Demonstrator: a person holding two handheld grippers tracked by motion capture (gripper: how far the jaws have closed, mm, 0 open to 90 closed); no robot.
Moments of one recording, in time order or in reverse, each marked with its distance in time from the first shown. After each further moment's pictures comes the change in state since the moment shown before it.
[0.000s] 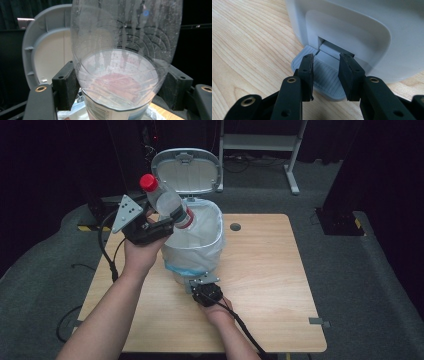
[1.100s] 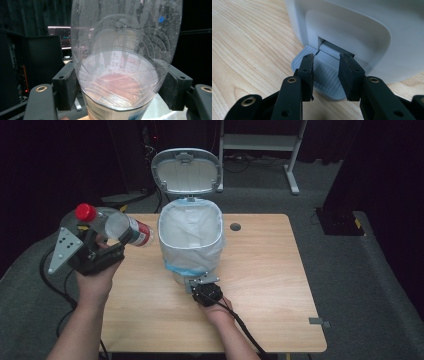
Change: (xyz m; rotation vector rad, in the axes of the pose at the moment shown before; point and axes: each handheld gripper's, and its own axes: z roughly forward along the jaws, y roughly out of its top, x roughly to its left) left arm 0.033 -0.015 -0.114 -0.073 0.115 0.023; right arm 0.000 0.000 0.000 0.003 -0.002 -0.004
